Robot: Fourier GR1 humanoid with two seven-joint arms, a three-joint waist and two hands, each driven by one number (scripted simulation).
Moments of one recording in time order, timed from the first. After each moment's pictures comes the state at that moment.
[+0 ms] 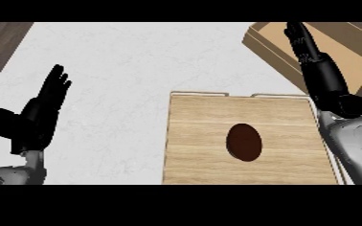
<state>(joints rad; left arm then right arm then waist) -0.08 0.38 -0.05 -1.59 0.19 0.20 0.13 -0.43 -0.53 0.26 -1.46 -0.21 -0.20 -0.21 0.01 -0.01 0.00</state>
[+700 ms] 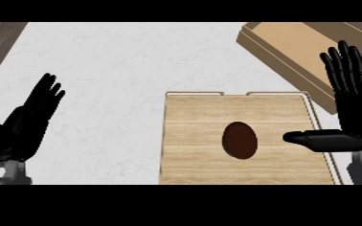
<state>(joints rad) -0.01 0.39 0.04 -1.63 0.35 0.09 0.20 -0.12 -0.53 0.10 -1.69 -0.36 -0.10 -0.35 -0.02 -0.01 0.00</state>
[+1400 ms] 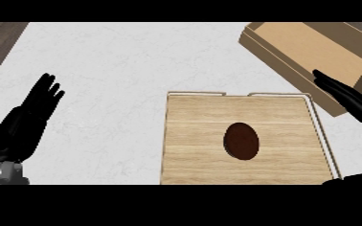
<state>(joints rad) 0.00 0.39 0.05 -1.64 0.37 0.06 0.22 -0.02 -0.97 0.16 -2.06 -0.04 0.06 0.04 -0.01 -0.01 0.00</state>
